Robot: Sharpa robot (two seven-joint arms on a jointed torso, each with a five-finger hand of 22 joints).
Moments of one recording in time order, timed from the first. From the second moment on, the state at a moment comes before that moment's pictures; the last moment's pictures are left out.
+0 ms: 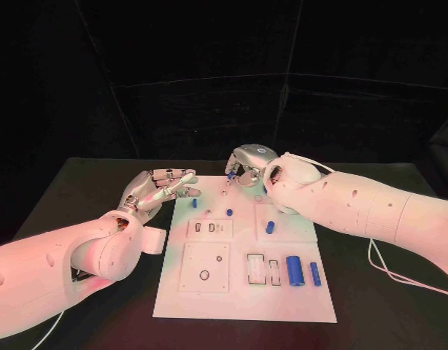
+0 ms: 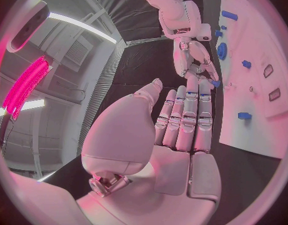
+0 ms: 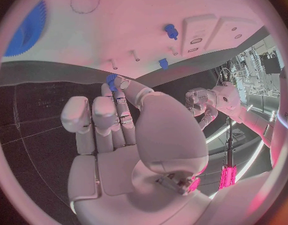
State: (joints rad) left arm 1.13 -0.86 -0.06 1.59 0.01 -0.34 0.54; left_hand 1.37 -0.05 0.23 0.12 0.09 0.99 0.21 0.11 0.07 1.06 0.15 0.13 0.07 1.17 0.10 0.22 0.16 0.17 0.92 0.21 0.35 0.14; right arm 1.24 -0.43 -0.03 1.04 -1.58 -0.36 -0.04; right_hand 1.35 -0.05 0.52 -0.15 0.19 1.11 0.16 0.08 0.08 1.21 0.10 0.10 0.08 1.47 -0.01 1.09 0.89 0.12 1.22 0.10 1.35 1.07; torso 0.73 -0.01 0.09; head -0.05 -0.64
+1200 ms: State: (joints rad) left arm 1.13 -0.85 -0.06 1.58 0.01 -0.33 0.54; left_hand 1.37 -0.05 0.23 0.12 0.09 0.99 0.21 0.11 0.07 1.06 0.15 0.12 0.07 1.17 0.10 0.22 0.17 0.17 0.92 0.21 0.35 0.14; right arm 1.24 -0.37 -0.03 0.98 -1.62 -0.29 -0.08; right_hand 1.34 -0.06 0.51 -0.14 0.18 1.10 0.16 0.07 0.07 1.21 0.09 0.09 0.08 1.46 0.00 1.11 0.89 0.12 1.22 0.10 1.35 1.07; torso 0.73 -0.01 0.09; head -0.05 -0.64
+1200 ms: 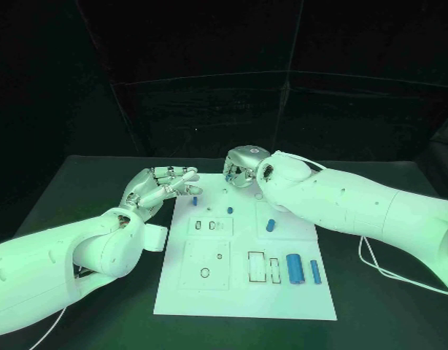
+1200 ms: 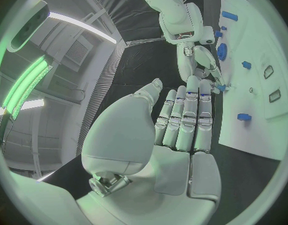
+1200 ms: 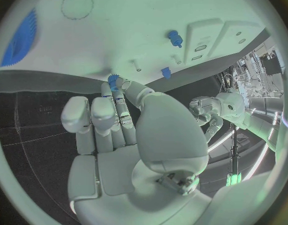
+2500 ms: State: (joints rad) left arm 1.14 -0.87 -0.06 1.58 0.01 -0.32 0.53; left_hand 1.37 -0.05 0.23 0.11 0.09 1.00 0.21 0.10 0.07 1.07 0.16 0.12 0.07 1.17 0.10 0.21 0.17 0.17 0.92 0.21 0.35 0.14; right arm 1.25 -0.71 -0.03 1.33 -1.52 -0.34 -0.15; right_hand 1.25 -0.16 0.10 0.07 0.21 0.95 0.14 0.07 0.07 1.35 0.05 0.35 0.25 1.47 -0.02 1.22 0.99 0.10 1.28 0.09 1.38 1.13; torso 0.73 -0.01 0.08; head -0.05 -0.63
